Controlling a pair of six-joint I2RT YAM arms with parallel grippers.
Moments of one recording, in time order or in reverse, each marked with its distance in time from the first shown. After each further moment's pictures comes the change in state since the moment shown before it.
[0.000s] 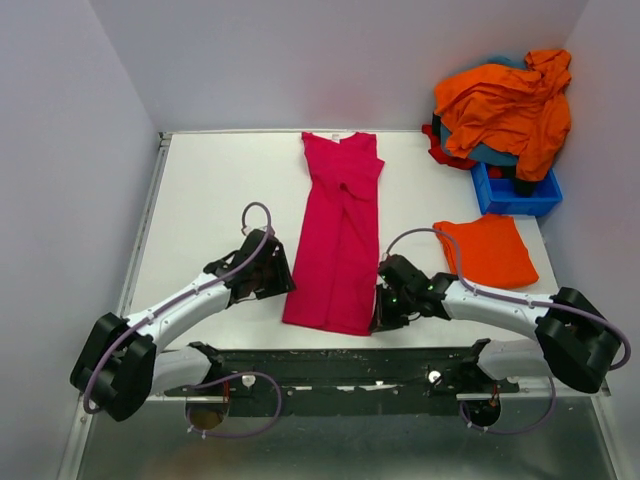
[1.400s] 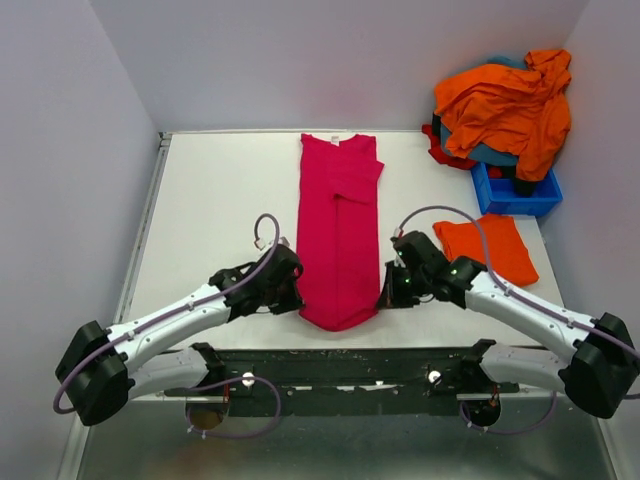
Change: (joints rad) left arm -0.320 -0.121 0.031 -0.186 -0.068 -0.290; right arm -0.073 -0.174 0.138 -0.240 0.033 -0.107
